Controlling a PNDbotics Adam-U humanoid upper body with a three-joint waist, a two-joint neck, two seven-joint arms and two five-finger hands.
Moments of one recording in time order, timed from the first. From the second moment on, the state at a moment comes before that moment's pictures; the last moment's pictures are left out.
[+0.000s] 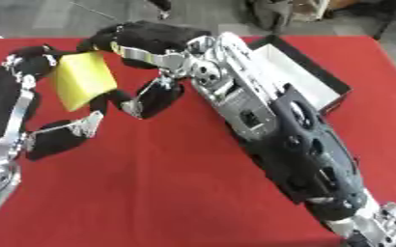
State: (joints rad) left arm -0.56 0.37 -0.47 -1.85 -0.82 0.14 0.29; right arm -0.90 -0.29 0.42 -1.80 0.74 0.09 0.70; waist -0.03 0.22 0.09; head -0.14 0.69
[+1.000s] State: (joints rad) left arm -0.56 0.36 -0.47 -1.86 -0.82 0.17 0.24; right arm -0.89 -0.30 0.41 -1.80 0.65 0.12 0.65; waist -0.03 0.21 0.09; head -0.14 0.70
